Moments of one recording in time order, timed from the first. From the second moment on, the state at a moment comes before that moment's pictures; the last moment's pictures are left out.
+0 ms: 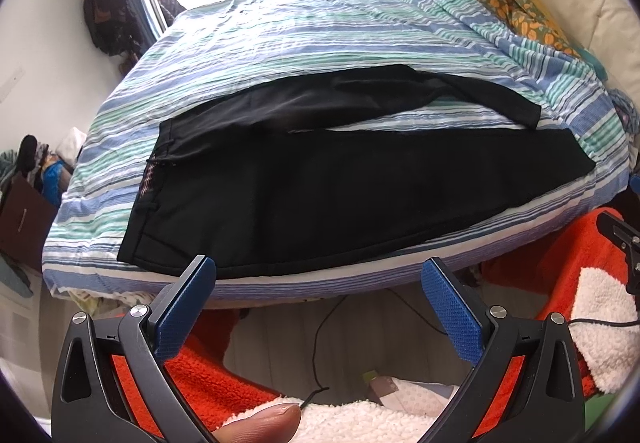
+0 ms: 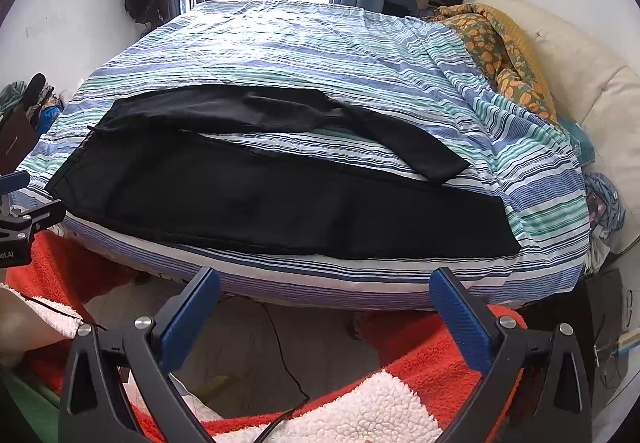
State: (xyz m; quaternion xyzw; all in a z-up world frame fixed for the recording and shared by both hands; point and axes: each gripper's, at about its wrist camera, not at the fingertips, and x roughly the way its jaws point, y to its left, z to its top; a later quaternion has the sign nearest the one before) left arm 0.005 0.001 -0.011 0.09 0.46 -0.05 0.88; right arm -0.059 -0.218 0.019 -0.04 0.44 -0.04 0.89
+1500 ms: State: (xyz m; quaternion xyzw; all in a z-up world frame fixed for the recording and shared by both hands) left arm 0.007 -0.002 -0.017 0.09 0.48 -0.06 0.87; right arm -0.054 -0.222 0.014 -0.04 0.45 -0.04 0.89
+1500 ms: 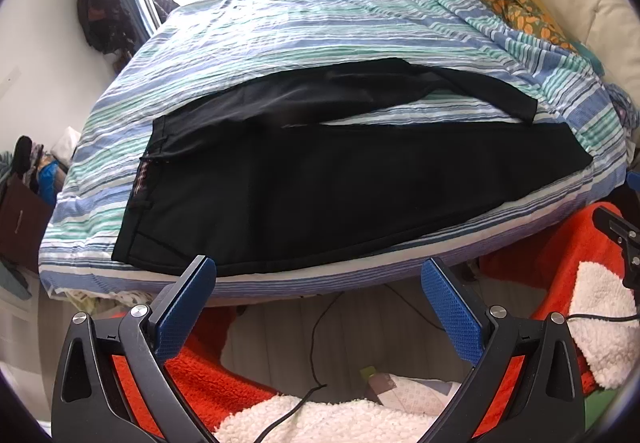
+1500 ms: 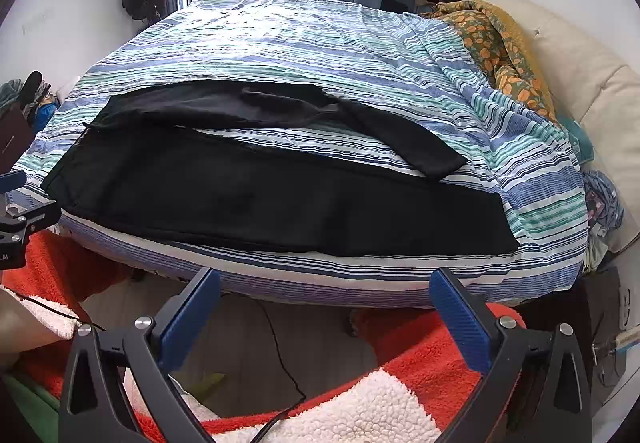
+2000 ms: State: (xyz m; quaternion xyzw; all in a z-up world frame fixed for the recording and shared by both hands) left arm 0.075 -0.010 0.019 0.10 0.38 -0.05 0.92; right arm -0.024 -0.225 0.080 -0.02 0.24 -0.02 0.97
